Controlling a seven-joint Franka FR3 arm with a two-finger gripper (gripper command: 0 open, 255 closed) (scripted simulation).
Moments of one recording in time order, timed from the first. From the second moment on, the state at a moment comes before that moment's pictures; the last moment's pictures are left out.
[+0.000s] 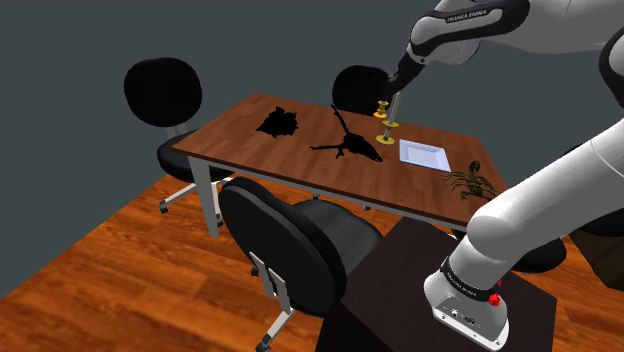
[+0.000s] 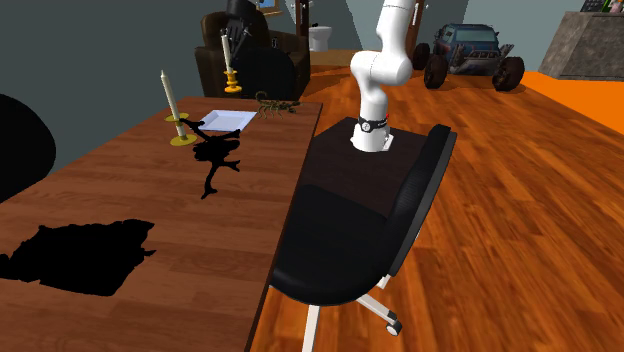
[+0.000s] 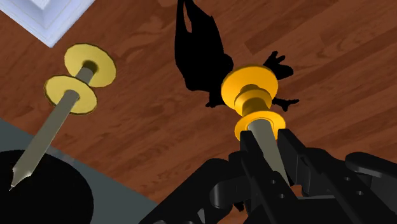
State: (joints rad) arm -0.23 -0.32 -0.30 -2.22 0.09 2.31 -0.45
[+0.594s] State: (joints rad) arm -0.28 -0.34 -0.48 -2.20 0.12 2.25 -0.70
